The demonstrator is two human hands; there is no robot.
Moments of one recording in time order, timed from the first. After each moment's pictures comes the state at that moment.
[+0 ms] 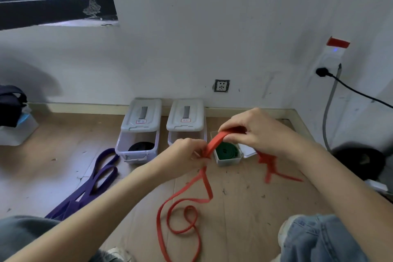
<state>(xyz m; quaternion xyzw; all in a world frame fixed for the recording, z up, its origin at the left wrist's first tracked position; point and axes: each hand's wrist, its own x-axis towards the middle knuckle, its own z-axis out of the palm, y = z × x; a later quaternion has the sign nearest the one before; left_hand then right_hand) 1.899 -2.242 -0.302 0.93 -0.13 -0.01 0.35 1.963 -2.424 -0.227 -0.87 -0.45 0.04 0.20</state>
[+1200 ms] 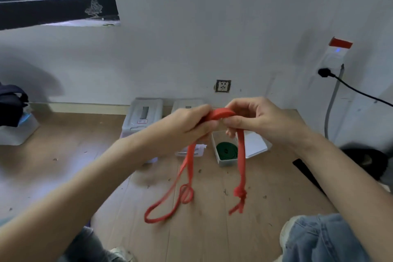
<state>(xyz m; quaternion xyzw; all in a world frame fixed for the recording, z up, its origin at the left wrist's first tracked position) 1.901 -2.235 -0.236 0.91 -0.21 0.05 0.35 1.971 -2.422 -0.222 -0.73 -0.38 0.21 0.52</state>
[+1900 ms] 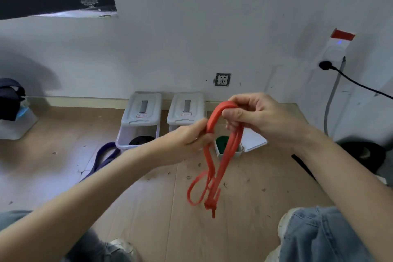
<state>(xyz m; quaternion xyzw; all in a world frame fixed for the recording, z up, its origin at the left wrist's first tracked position) 1.895 -2.237 -0.276 0.90 -0.15 -0.04 0.40 1.969 -2.423 -0.233 -0.69 -0.37 0.24 0.57</state>
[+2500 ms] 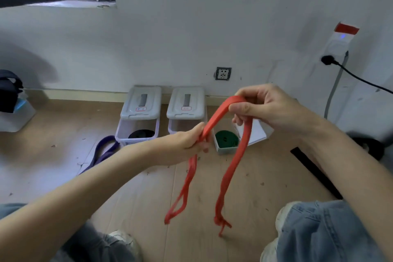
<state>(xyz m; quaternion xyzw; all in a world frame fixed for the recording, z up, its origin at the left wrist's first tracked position) 1.888 -2.234 -0.286 0.92 -0.15 -0.12 0.33 1.971 -2.430 -0.230 -0.71 -0.38 0.23 0.55</state>
